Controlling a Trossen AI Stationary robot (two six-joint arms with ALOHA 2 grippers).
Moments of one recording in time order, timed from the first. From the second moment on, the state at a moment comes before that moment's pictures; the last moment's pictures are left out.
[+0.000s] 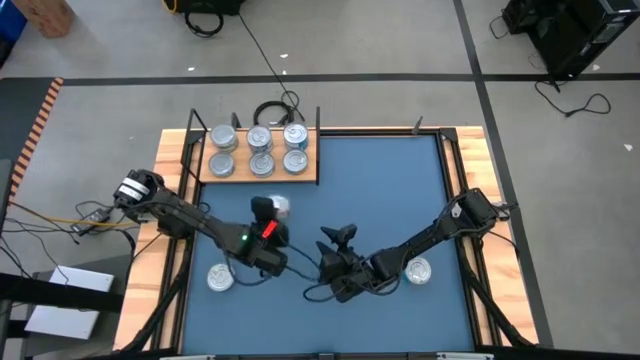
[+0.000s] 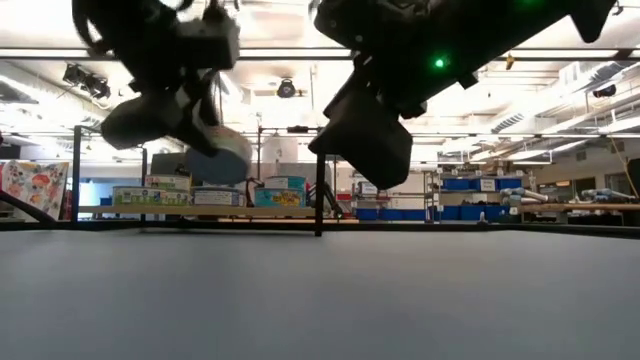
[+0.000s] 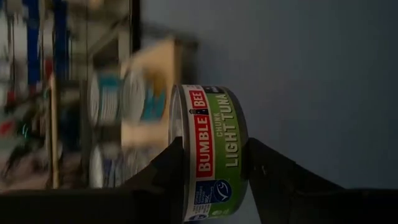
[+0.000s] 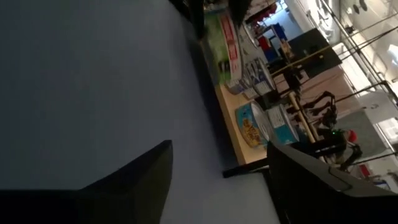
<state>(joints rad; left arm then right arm) -0.40 1.63 1.07 -0.90 -0.93 -0.21 0.45 2.02 1.21 0.02 1.15 -0.17</state>
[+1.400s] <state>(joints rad) 0.21 1.56 0.83 -1.20 -0.98 -0.45 0.41 2.02 1.21 -0.18 0.97 0.00</state>
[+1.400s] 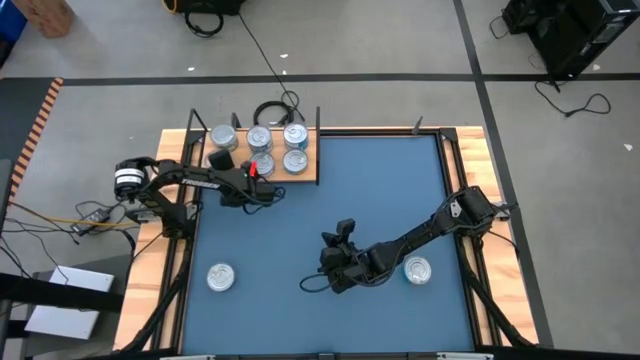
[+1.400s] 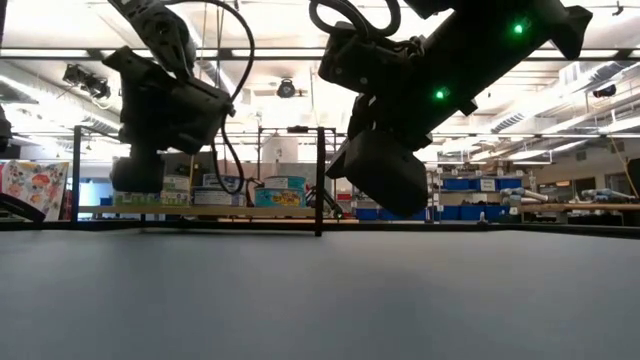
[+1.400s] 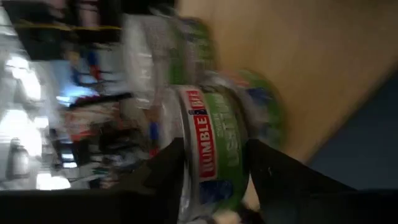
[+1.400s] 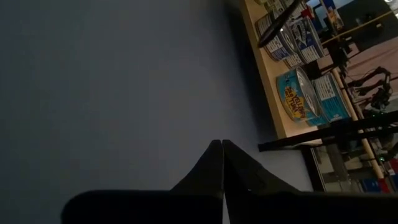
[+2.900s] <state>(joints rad) 0.03 1.54 0.93 -1.19 -0.79 -0.37 0.43 2.02 1.21 -0.18 0.95 0.00</state>
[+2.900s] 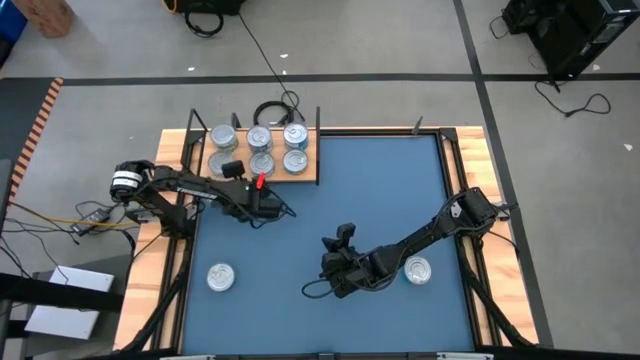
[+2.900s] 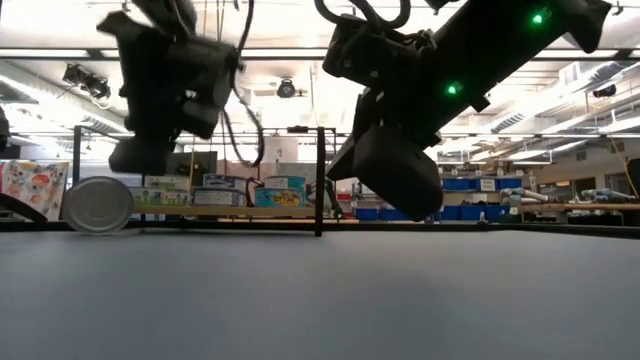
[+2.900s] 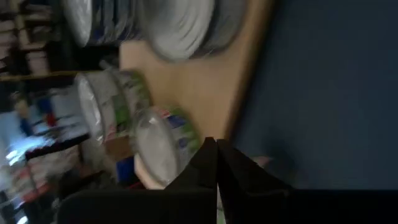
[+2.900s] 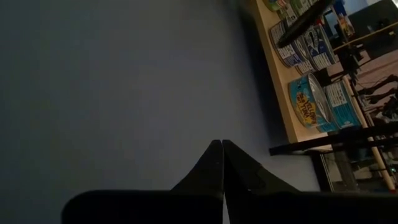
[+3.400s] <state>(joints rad) -0.08 1.52 1.07 -1.46 -0.60 -0.55 0.45 2.02 1.21 -0.18 0.88 0.00</state>
